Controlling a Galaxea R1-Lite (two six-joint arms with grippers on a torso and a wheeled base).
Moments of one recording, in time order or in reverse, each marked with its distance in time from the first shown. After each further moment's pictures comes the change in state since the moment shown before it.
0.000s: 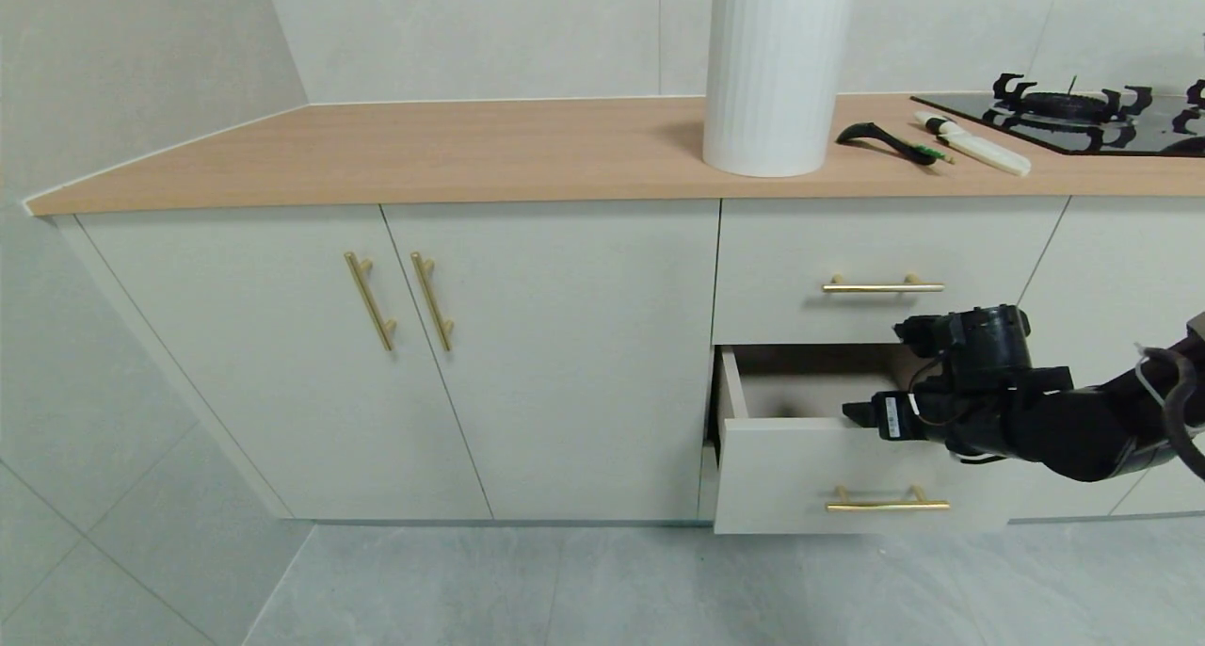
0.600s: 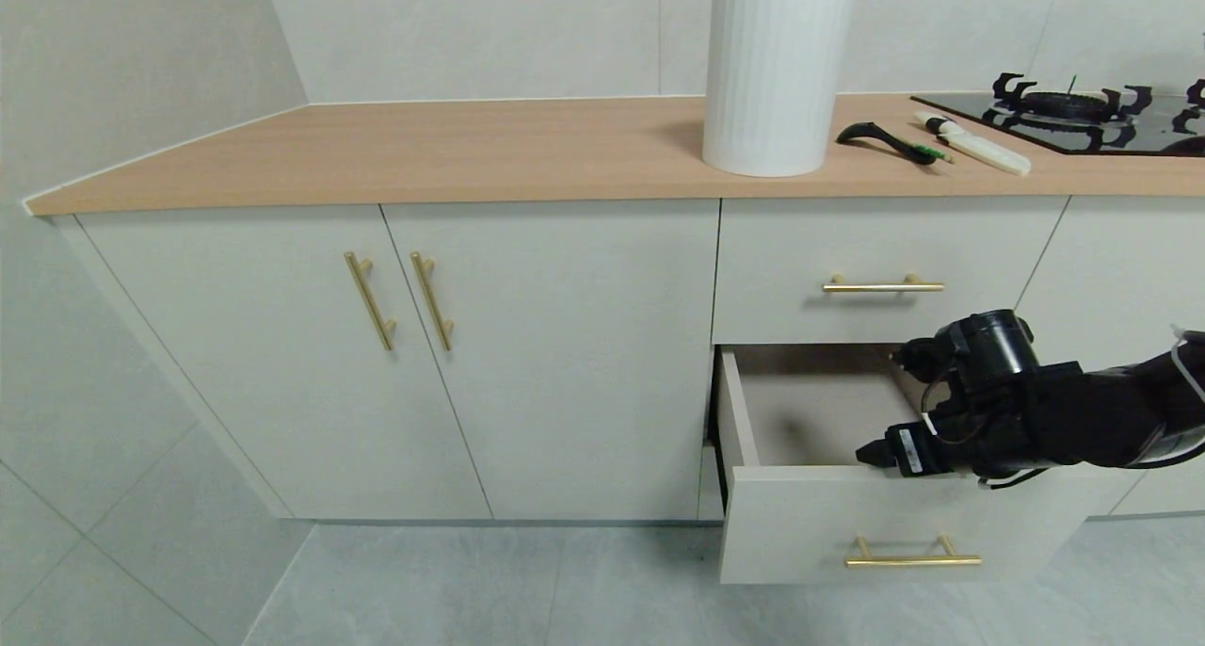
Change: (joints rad) left arm 0.000 0.000 0.000 0.000 0.000 0.000; right arm 0.003 -0.064 -0.026 0.310 0.034 -0.058
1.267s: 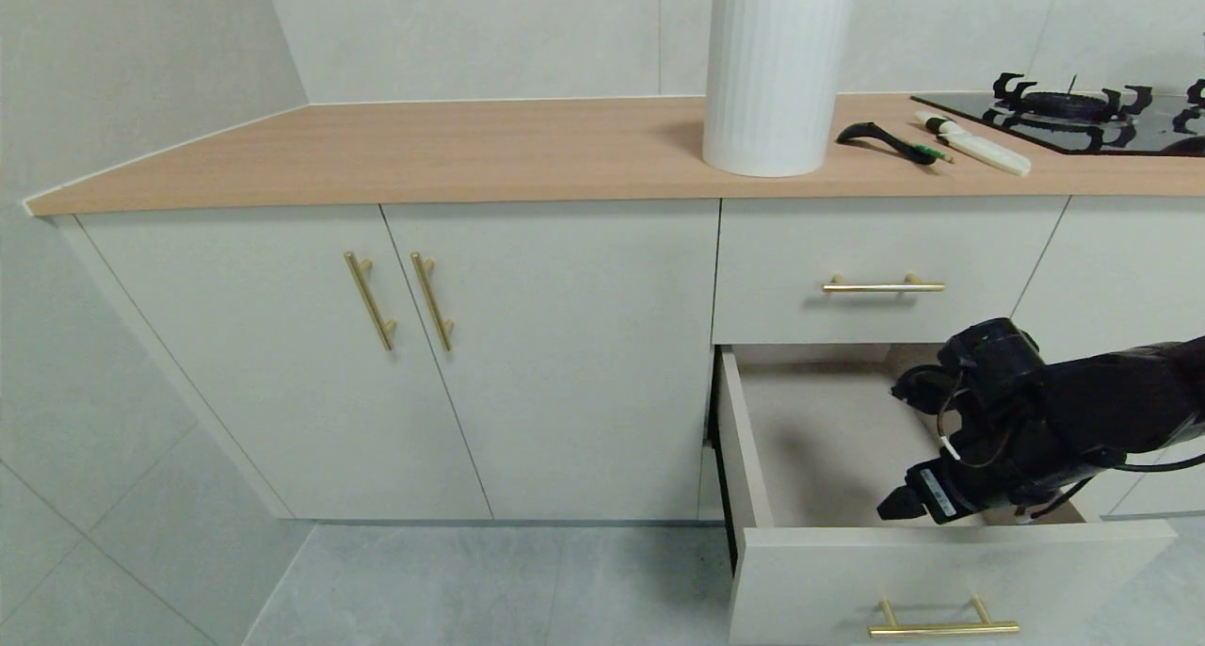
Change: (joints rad) left arm 0.000 0.000 0.000 0.000 0.000 0.000; right arm 0.023 -0.064 -0.032 0.340 0.032 -0.098
